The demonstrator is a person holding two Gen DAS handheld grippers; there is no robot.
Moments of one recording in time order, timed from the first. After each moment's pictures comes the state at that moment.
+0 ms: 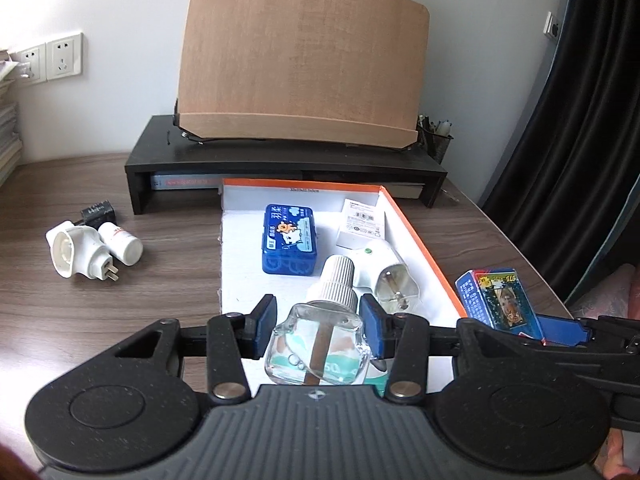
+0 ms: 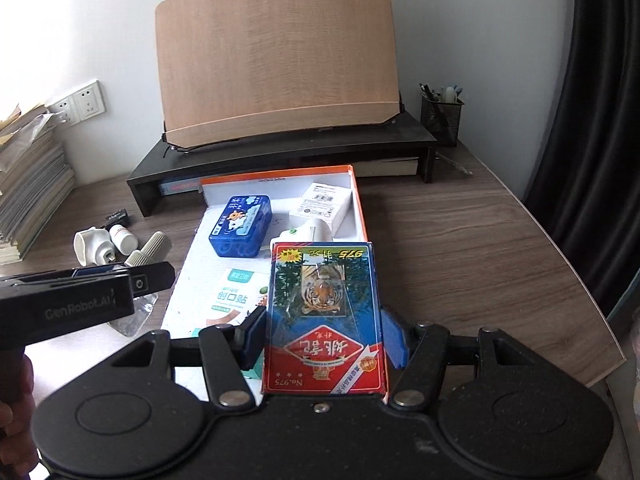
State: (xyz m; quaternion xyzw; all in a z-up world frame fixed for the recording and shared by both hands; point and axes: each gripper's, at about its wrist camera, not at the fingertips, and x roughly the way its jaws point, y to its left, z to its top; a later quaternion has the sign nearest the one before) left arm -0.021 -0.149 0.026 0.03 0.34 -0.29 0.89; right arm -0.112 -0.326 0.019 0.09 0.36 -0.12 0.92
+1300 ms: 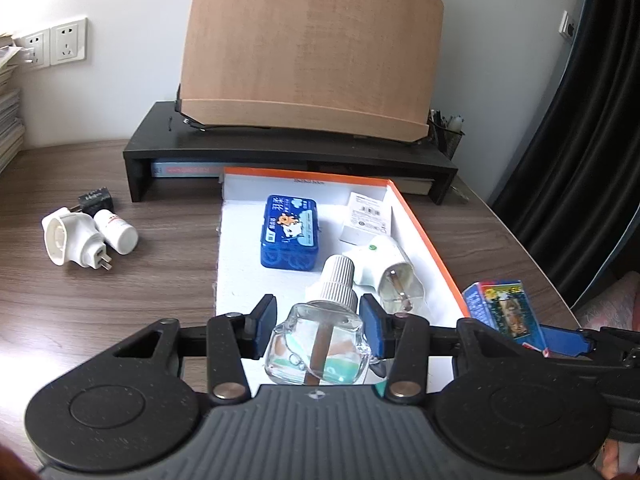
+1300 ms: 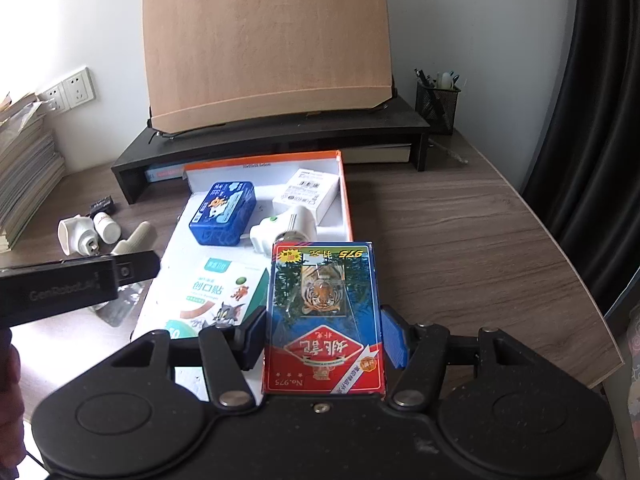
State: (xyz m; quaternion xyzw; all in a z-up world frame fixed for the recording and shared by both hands) left arm -0.012 -0.161 0.017 0.02 0.36 -0.28 0.89; right arm -0.103 -0.340 0.005 0.09 0.38 -0.13 0.91
